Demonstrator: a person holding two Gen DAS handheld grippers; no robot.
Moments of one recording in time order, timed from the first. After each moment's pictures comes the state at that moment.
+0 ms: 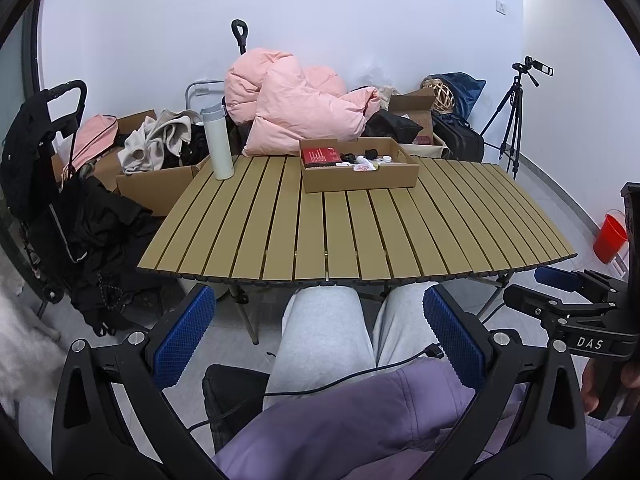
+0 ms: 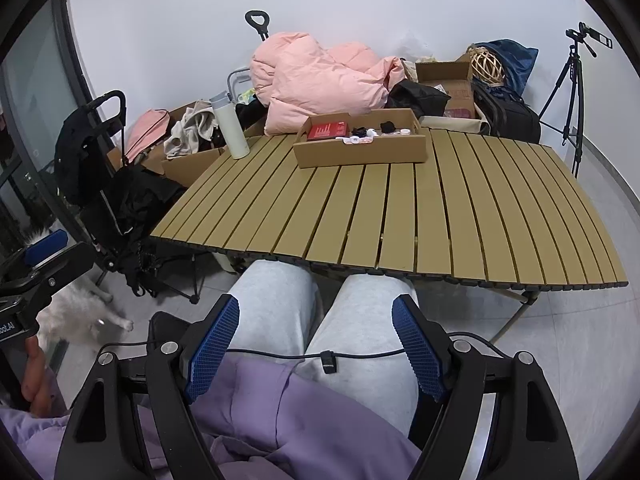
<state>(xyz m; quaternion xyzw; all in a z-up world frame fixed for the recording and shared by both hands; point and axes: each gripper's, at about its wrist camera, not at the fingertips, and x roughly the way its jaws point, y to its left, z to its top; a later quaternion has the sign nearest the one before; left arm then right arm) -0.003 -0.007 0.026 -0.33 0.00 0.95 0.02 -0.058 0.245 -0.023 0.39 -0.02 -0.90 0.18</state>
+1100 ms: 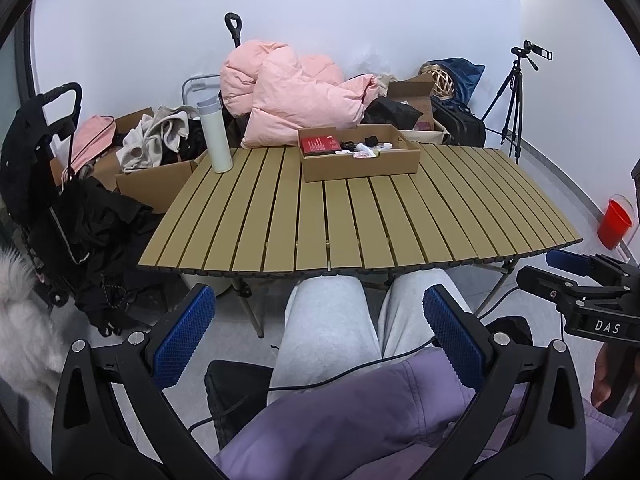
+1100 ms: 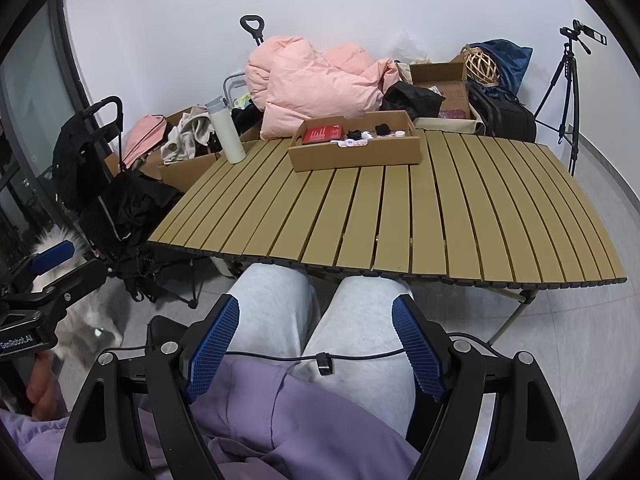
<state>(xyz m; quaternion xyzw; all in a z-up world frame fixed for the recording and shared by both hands) -0.011 -0.004 0.016 -0.34 0.03 0.94 0.02 -0.060 0.256 -0.023 0.39 -0.03 -0.90 0.18</state>
